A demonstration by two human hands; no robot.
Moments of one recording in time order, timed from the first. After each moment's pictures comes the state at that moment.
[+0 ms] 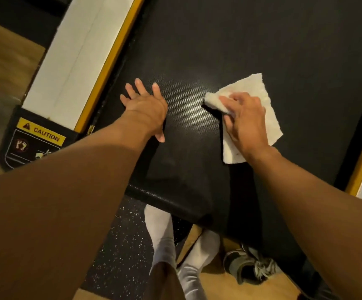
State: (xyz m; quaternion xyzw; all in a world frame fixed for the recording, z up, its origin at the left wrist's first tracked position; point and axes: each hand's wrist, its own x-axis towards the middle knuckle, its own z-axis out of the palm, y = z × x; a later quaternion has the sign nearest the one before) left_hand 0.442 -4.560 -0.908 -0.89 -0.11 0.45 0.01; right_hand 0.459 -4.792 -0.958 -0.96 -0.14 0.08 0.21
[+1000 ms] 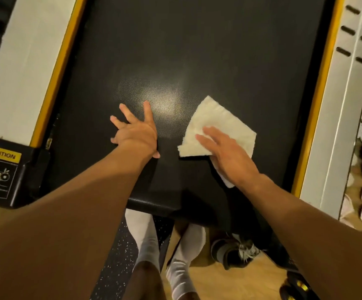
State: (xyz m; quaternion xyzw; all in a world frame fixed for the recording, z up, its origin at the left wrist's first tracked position) left_hand 0.415 -4.655 -0.900 -0.89 -0.16 0.43 -0.06; right_hand 0.381 -4.883 -0.926 -0.93 -0.30 0.16 0.12
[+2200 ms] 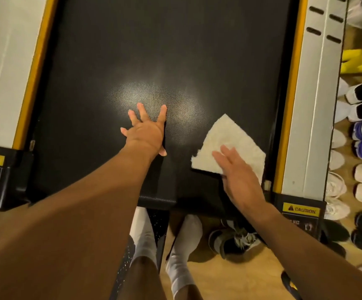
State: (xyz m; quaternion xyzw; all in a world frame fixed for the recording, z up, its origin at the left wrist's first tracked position) left_hand 0.403 -4.707 -0.909 -0.91 -0.04 0.41 -0.06; right_hand 0.292 -4.940 -0.916 -0.97 -0.08 0.20 0.13
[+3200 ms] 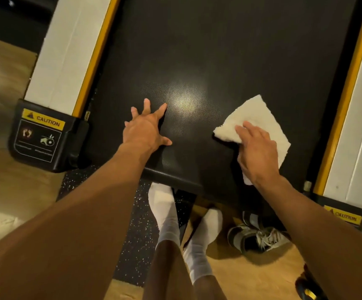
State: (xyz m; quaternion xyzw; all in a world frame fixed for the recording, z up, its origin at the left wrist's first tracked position) left_hand 0.345 -4.594 -0.905 -0.92 -0.11 0.34 -0.13; right_hand 0.329 -4.862 -0.906 -0.97 -0.06 0.22 0.05
